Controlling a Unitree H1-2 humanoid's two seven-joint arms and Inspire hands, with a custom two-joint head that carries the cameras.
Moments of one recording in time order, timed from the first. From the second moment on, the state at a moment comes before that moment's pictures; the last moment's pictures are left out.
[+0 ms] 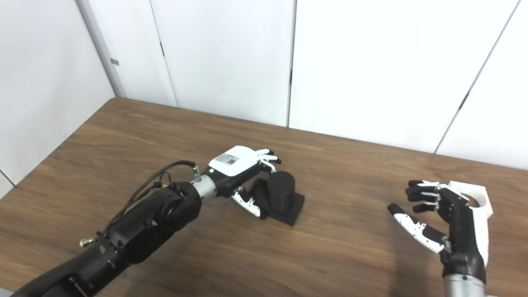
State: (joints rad) left arm -0.43 0.43 -0.52 0.15 0.71 -0.08 -0.16; right arm -0.04 -0.12 -0.06 -0.27 -0.27 0.07 -0.08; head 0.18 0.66
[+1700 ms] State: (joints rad) left arm -0.46 0.47 -0.61 0.19 0.59 -0.36 -0.25; right arm -0.46 -0.53 0.08 -0.13 -0.56 0.35 0.27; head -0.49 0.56
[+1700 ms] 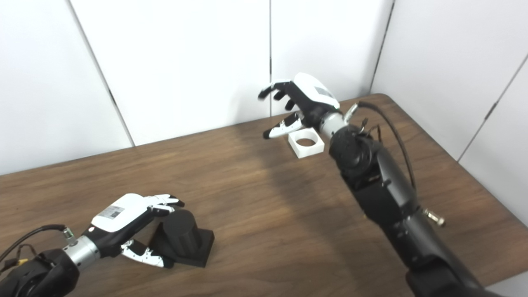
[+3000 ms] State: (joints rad) left arm -0.41 0.48 -0.59 0.20 0.59 -0.40 -0.21; right arm -0.68 -0.82 0.35 0.18 -0.64 0.31 0.79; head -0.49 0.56
